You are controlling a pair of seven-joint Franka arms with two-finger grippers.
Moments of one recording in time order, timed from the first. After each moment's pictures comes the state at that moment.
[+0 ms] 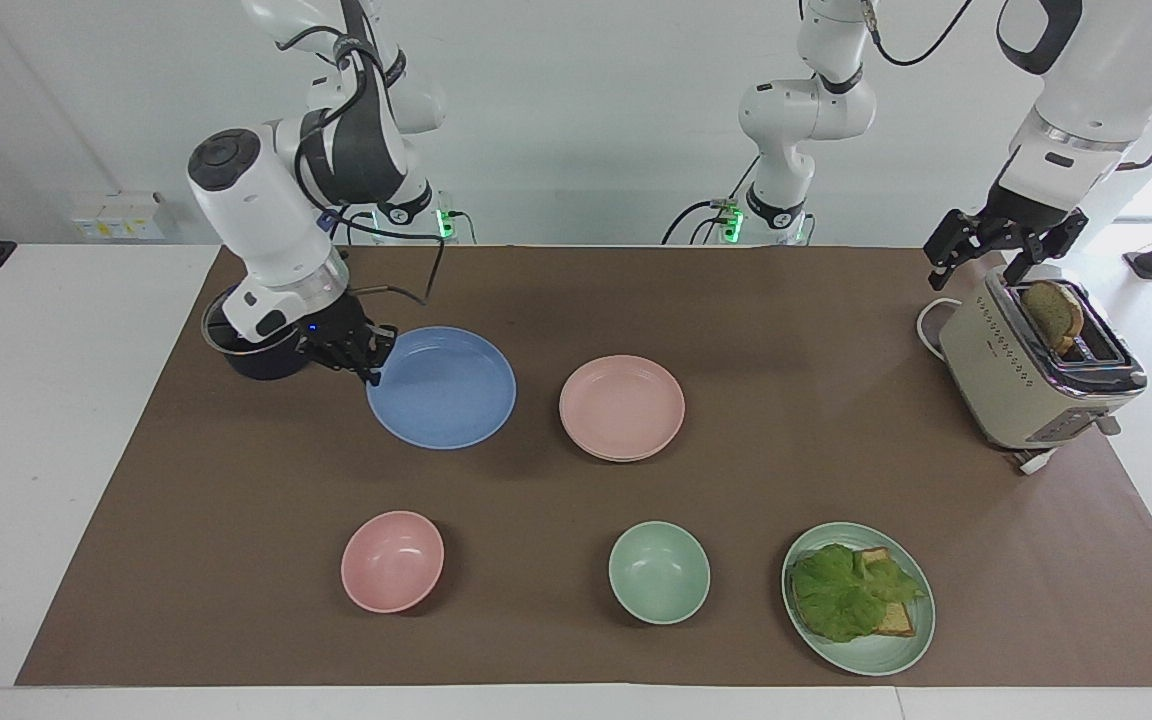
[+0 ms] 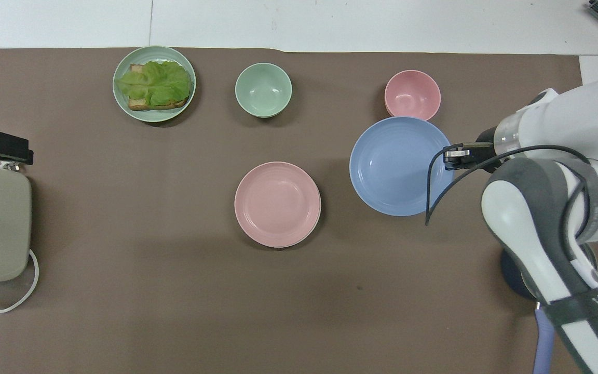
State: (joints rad) left arm -0.03 0.00 -0.01 -1.55 0.02 1.60 -0.03; right arm 0.05 0.11 0.09 -1.83 0.14 2.00 0.13
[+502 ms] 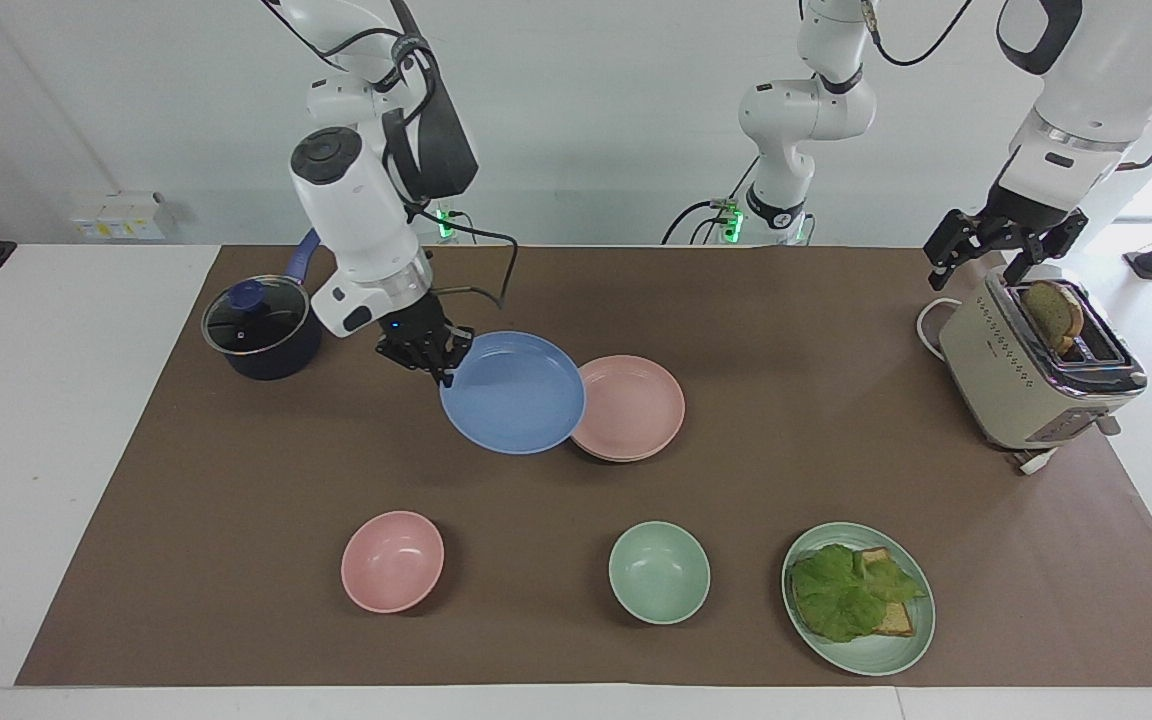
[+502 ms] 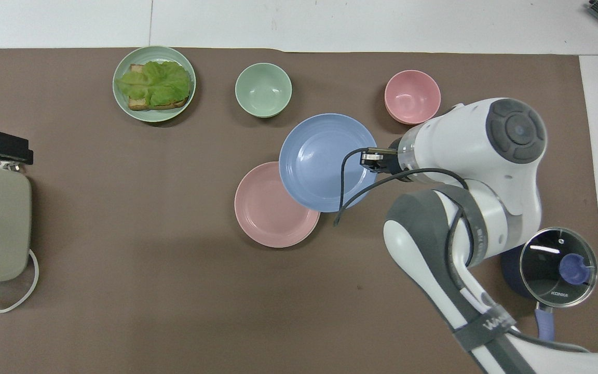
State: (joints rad) left arm -0.03 0.00 -0.01 -1.55 0.02 1.60 -0.03; right arm 0.24 0.17 0.12 -1.83 0.14 2.17 0.44
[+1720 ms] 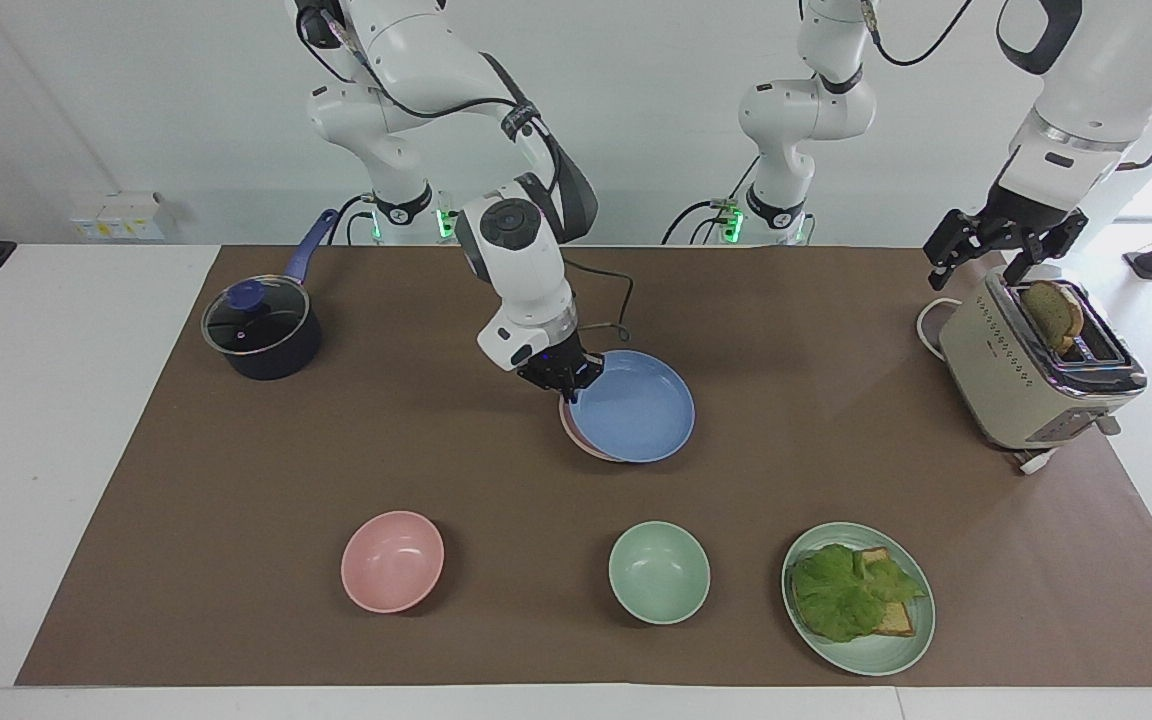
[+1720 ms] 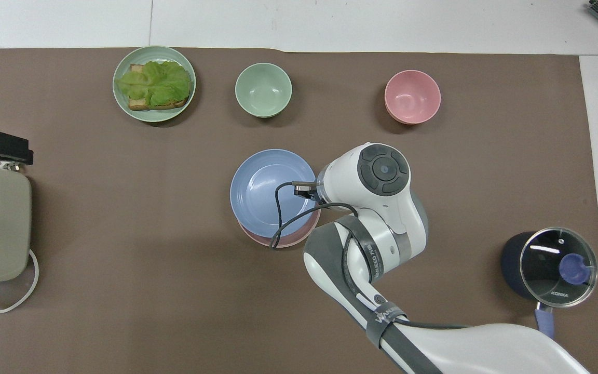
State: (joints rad) left arm -0.03 0.00 -0.01 -1.55 0.02 1.60 -0.03; right arm 0.40 0.32 0.12 -1.86 0.14 2.30 0.55
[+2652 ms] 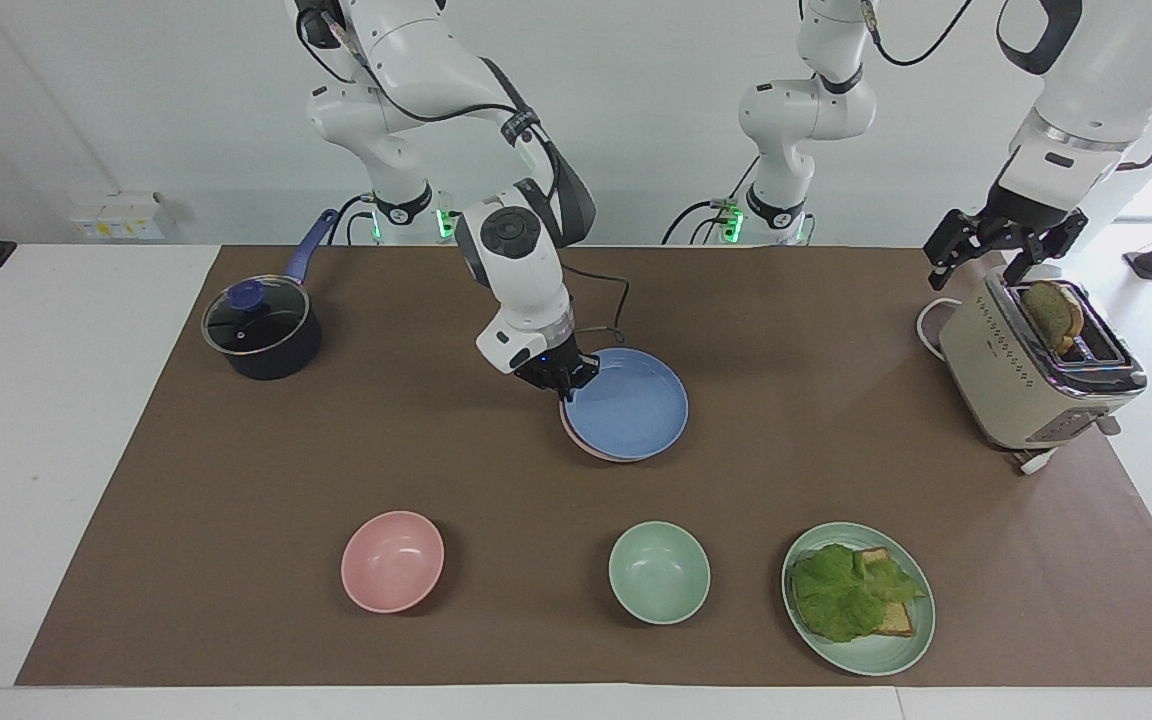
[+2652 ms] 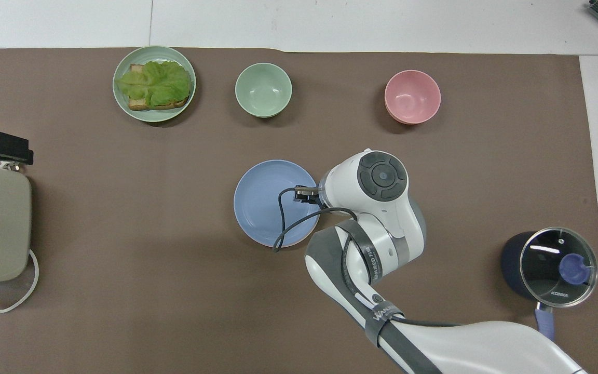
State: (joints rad) left arm -0.03 0.00 -0.01 -1.55 0.02 1.60 -0.03; right arm 0.40 0.33 0.12 -1.90 0.14 2.34 0.53
